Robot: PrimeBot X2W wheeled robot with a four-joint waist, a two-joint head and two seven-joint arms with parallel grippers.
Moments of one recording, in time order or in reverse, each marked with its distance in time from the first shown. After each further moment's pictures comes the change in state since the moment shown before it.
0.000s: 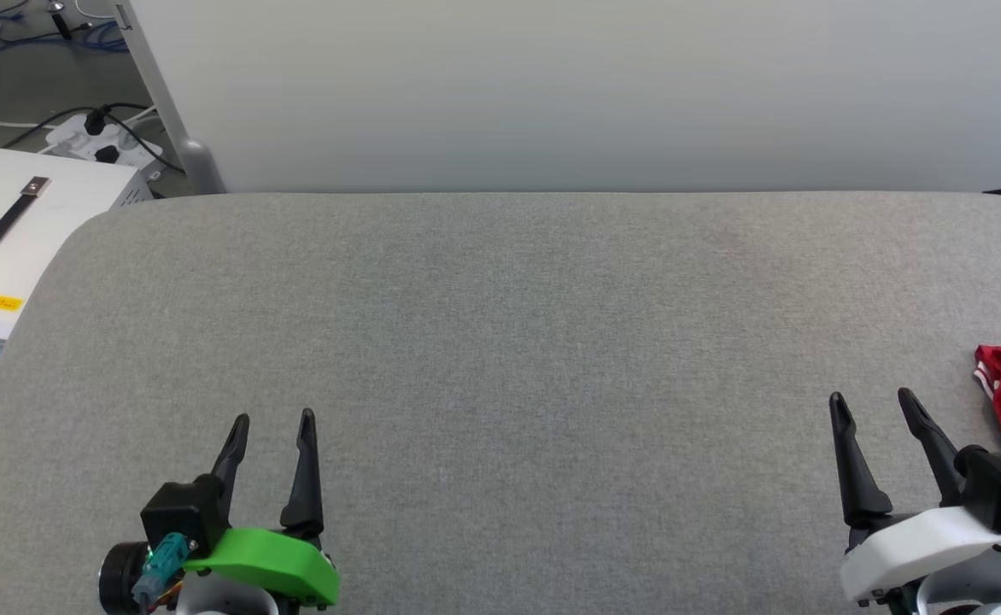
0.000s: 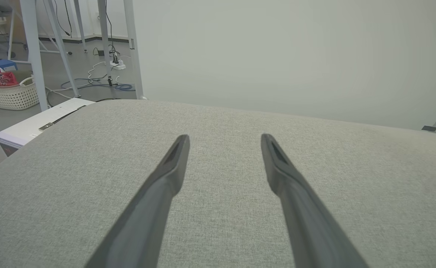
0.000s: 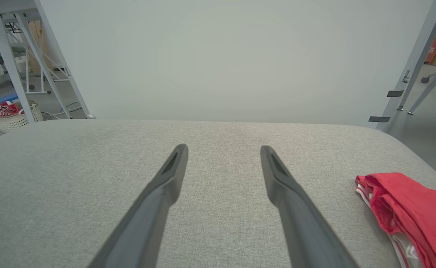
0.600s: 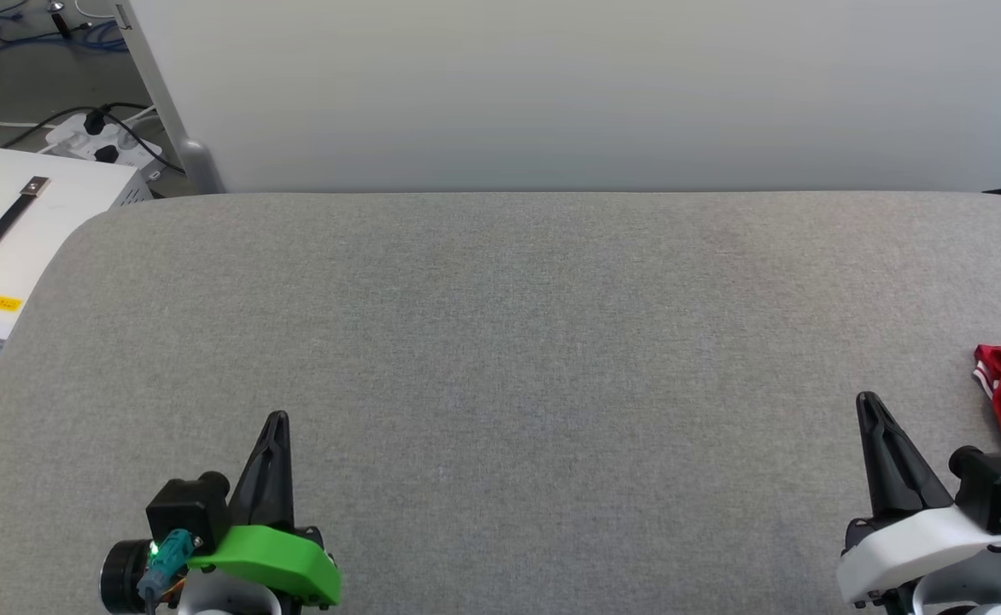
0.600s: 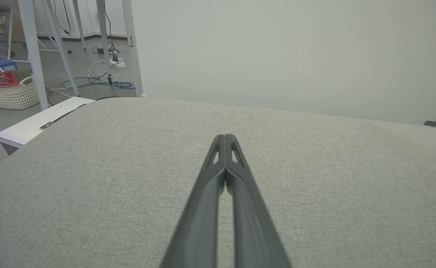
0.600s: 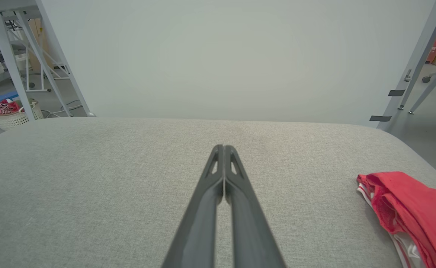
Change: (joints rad) left arm 0.000 -0.008 0.006 -0.002 0.021 -0.003 0.021; right arm 0.000 0.003 0.003 0.004 -0.007 0.000 0.000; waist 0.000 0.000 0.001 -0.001
